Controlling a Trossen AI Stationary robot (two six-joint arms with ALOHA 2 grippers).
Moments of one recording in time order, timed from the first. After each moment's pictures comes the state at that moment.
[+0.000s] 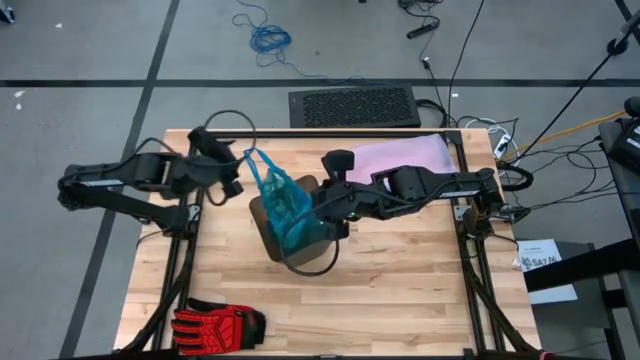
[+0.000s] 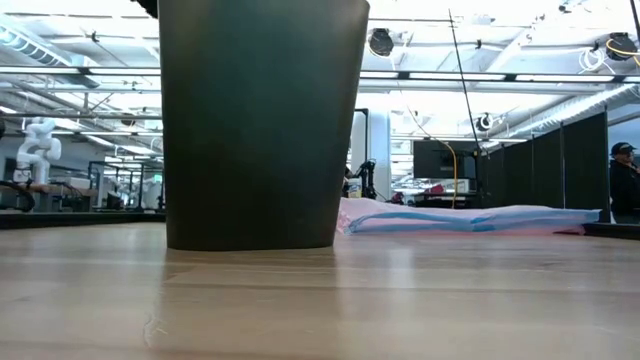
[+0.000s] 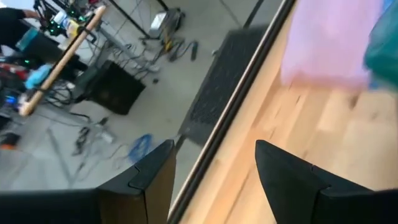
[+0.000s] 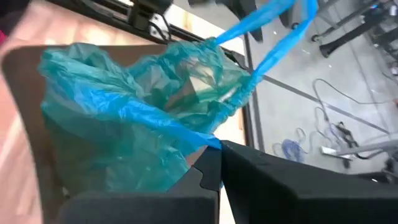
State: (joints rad) left arm -0.01 0.91 1.15 -0.98 -0.81 0.04; right arm 0.21 1.91 2.28 -1.12 0.55 -0.22
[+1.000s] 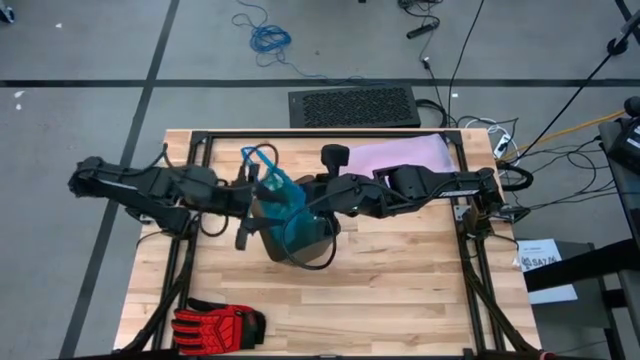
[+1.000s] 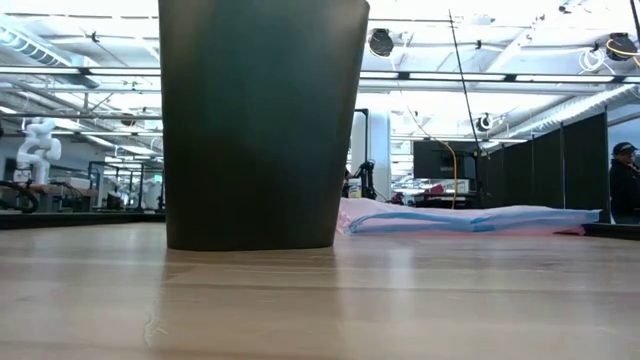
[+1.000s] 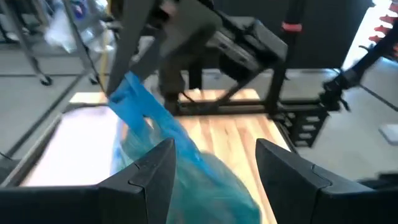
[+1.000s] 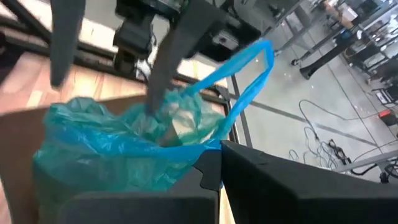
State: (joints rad) left arm -0.22 1.03 1.15 -0.33 -0.12 -0.03; right arm 0.21 1.91 2.28 -0.94 0.57 -0.26
